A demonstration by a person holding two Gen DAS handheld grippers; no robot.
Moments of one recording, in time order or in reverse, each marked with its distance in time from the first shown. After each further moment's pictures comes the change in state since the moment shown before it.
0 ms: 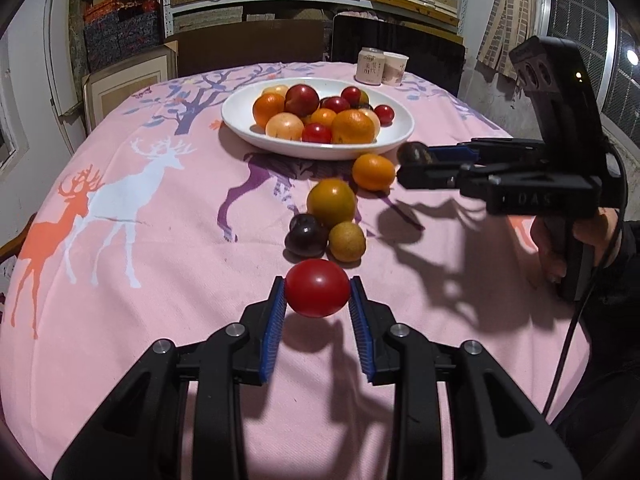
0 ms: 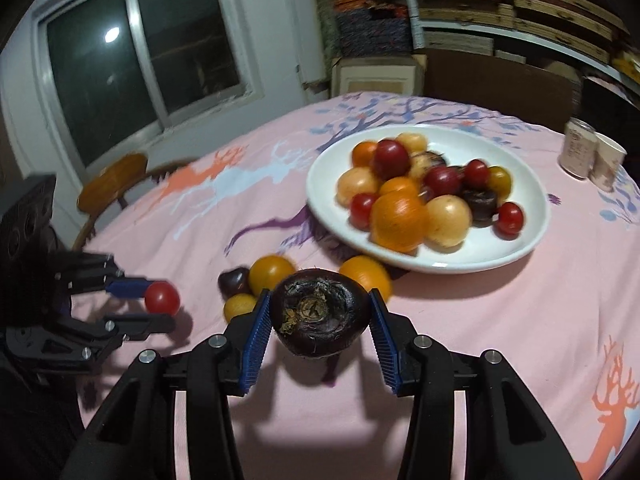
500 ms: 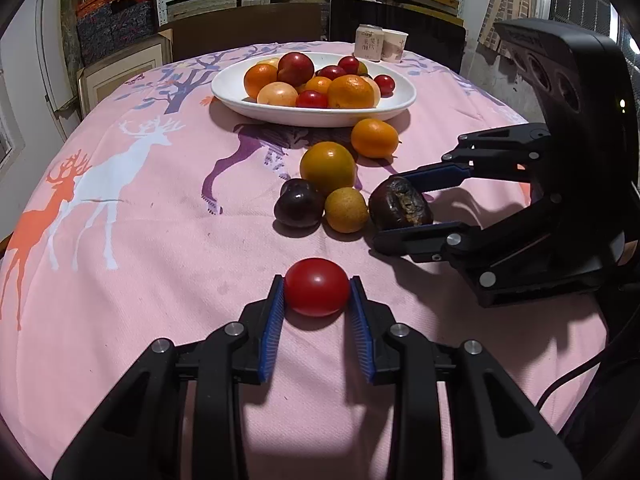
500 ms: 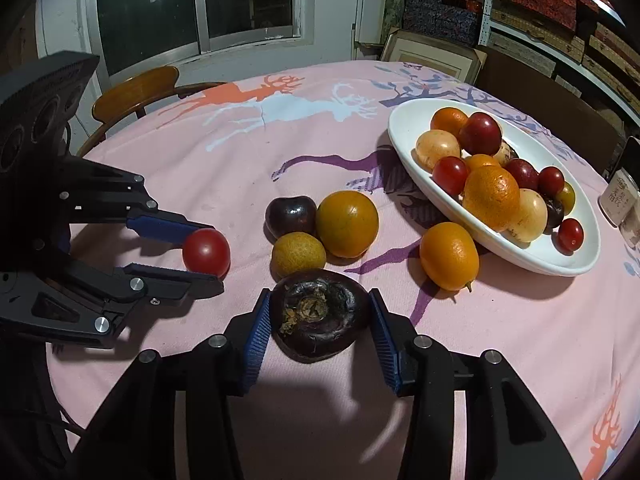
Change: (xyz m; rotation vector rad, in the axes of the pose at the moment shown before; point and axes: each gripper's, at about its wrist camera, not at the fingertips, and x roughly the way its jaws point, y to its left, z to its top) left arm 0.022 -0.005 -0.015 0.014 0.059 0.008; right arm 0.037 0.059 -0.022 -0.282 0.182 0.008
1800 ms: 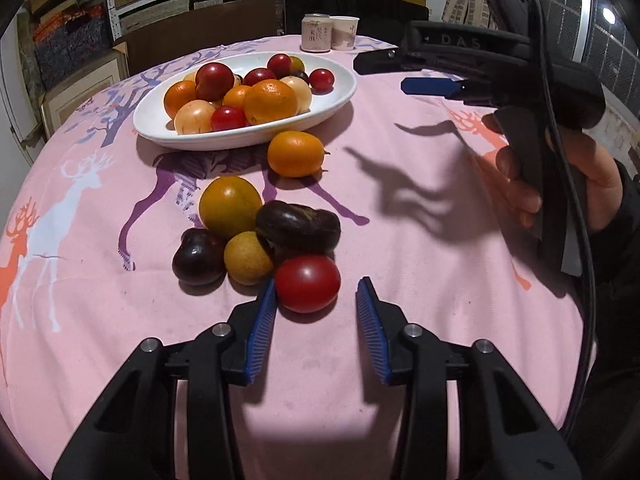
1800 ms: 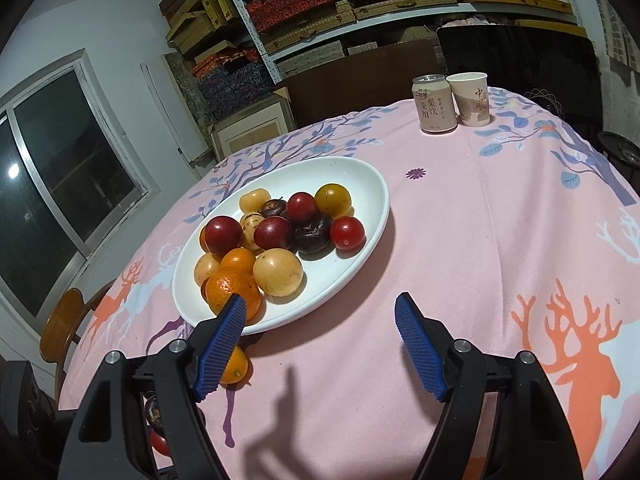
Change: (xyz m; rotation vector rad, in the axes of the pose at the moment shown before) left arm 0.029 -0.047 0.031 0.109 0.046 -0.073; right arm -0.051 -0.150 -0.031 0.721 -0.299 -0.205
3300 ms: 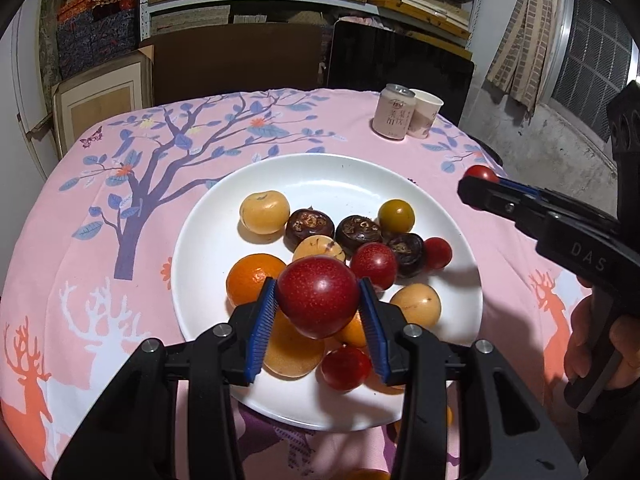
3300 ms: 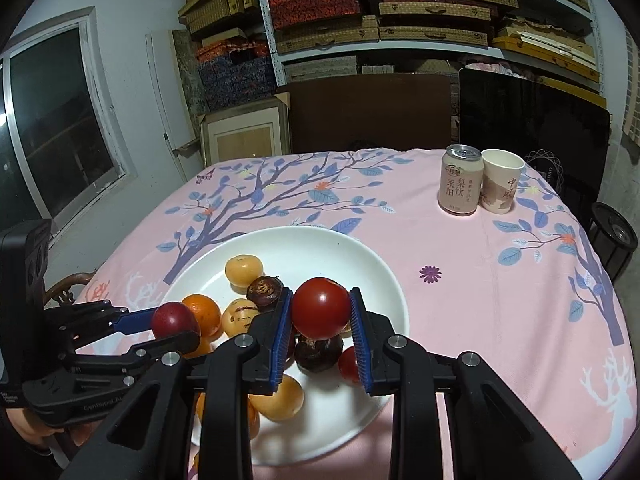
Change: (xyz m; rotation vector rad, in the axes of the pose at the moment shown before) left arm 0.047 0.106 0.166 -0.142 -0.091 0.000; right arm 0.048 0.046 0.094 -0.174 -0.010 -0.128
